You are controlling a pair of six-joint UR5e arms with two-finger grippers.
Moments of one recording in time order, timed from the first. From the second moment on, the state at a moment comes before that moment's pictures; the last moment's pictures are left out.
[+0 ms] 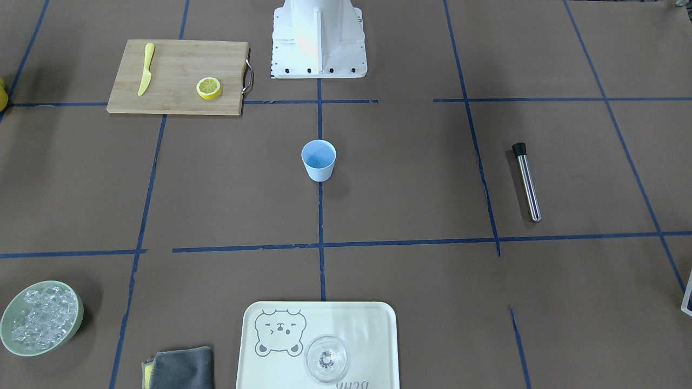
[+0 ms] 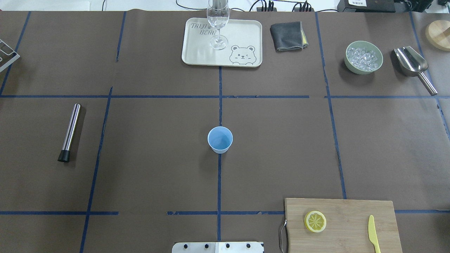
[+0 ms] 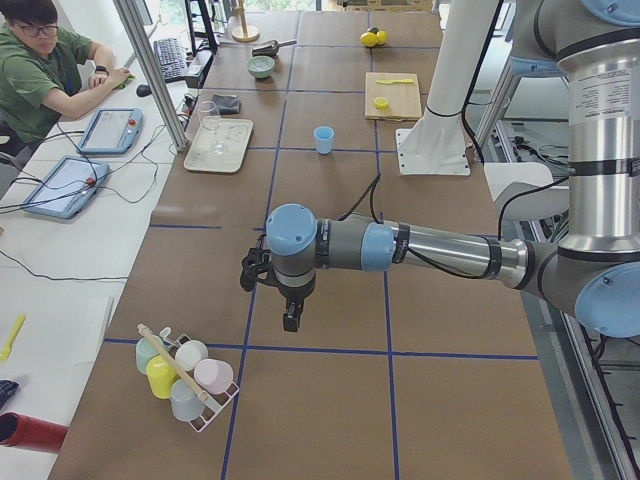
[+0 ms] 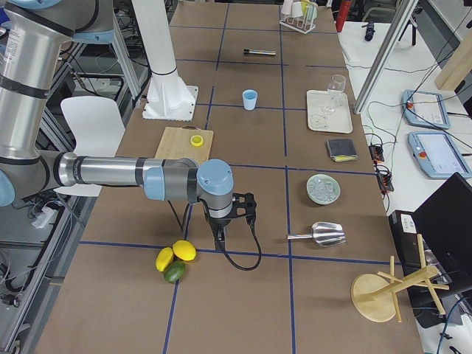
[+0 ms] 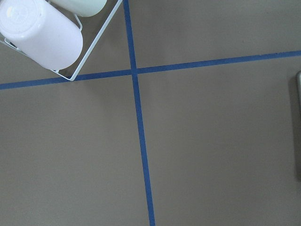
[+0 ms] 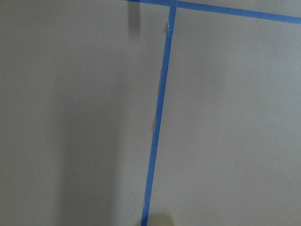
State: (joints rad) left arm -1.58 -1.45 -1.85 -1.47 -2.41 0.10; right arm 1.56 -1.92 1.93 -1.57 2.33 -0.10
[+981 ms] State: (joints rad) left arm -1.58 -1.48 -1.85 -1.63 -2.32 0.10; right arm 1.56 -1.88 1.99 -1.56 2.32 -0.08
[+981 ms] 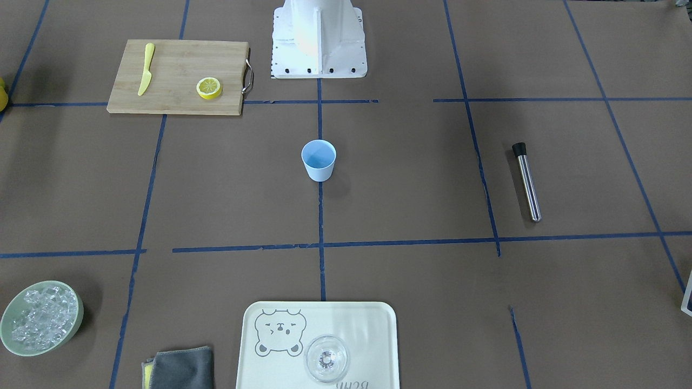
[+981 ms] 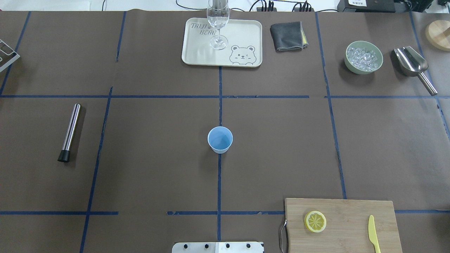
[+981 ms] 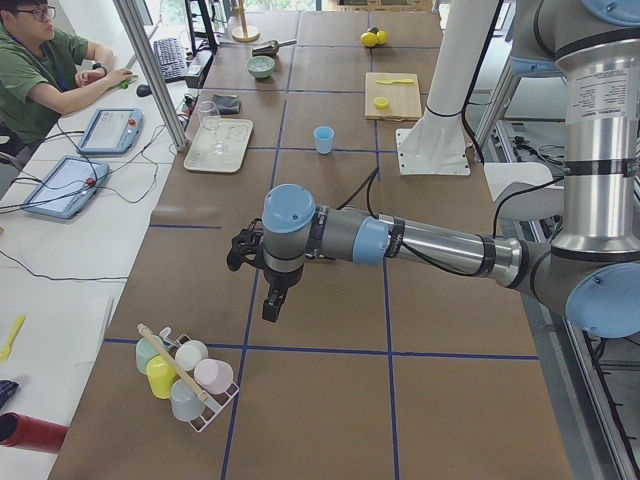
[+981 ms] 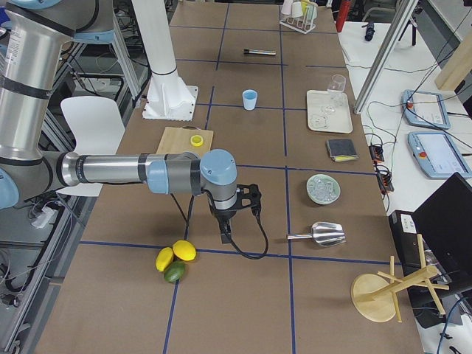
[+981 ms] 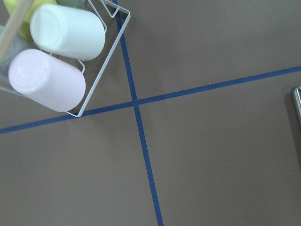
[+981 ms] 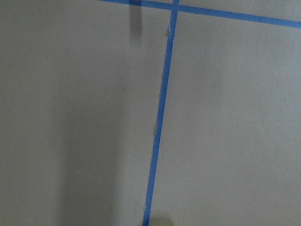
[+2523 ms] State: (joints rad) left arm -1.58 -1.45 -1.84 -1.77 -2.32 0.11; right arm 1.02 -1.87 2.30 -1.19 2.13 0.69
